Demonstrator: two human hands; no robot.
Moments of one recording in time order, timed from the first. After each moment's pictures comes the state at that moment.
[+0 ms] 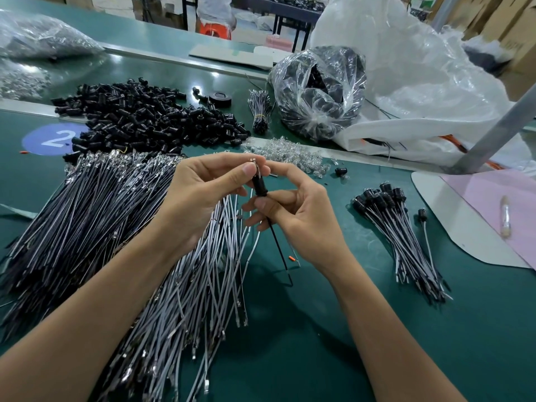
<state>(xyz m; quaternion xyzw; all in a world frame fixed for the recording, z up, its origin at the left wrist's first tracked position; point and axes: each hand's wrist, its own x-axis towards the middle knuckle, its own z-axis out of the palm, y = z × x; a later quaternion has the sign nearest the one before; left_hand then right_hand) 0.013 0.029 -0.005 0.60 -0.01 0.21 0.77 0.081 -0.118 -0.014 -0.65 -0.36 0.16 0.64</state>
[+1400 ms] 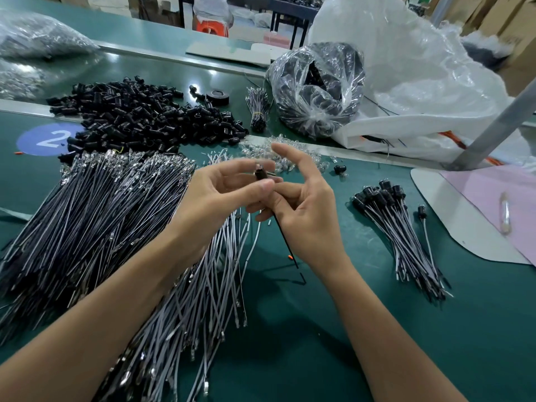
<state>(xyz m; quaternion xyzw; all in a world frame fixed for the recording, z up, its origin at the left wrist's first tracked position) 0.015 0.019 -0.014 0.63 0.00 0.17 0.76 0.078 -0.114 -0.017 -0.65 -0.36 0.06 0.66</state>
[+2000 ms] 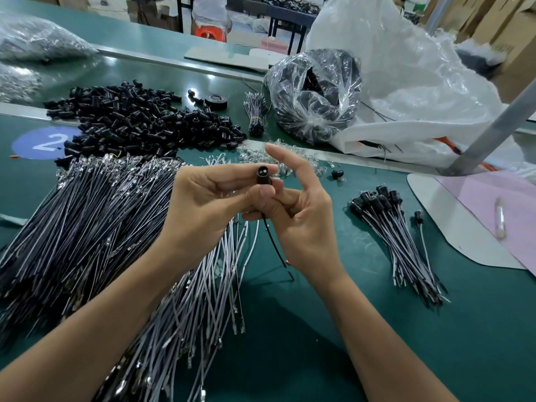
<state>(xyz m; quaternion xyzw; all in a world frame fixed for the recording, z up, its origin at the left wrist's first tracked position) 0.006 0.009 -0.001 0.61 -0.06 0.27 0.74 0.072 -0.110 -0.017 -0.57 -0.38 0.08 0.72</state>
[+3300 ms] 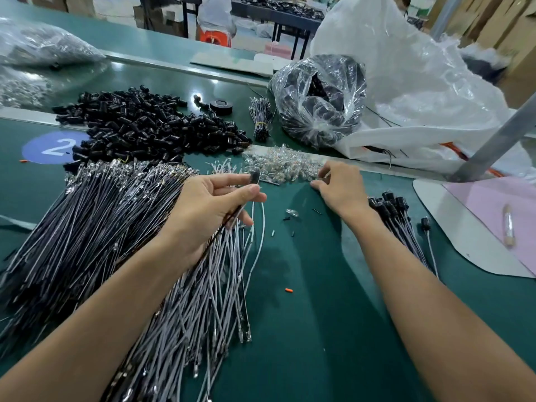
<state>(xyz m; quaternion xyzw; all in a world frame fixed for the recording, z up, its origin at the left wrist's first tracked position) 0.024 0.034 -0.015 0.63 0.14 0.14 0.75 0.218 -0.128 -0.026 -0.96 -0.21 -0.07 0.19</state>
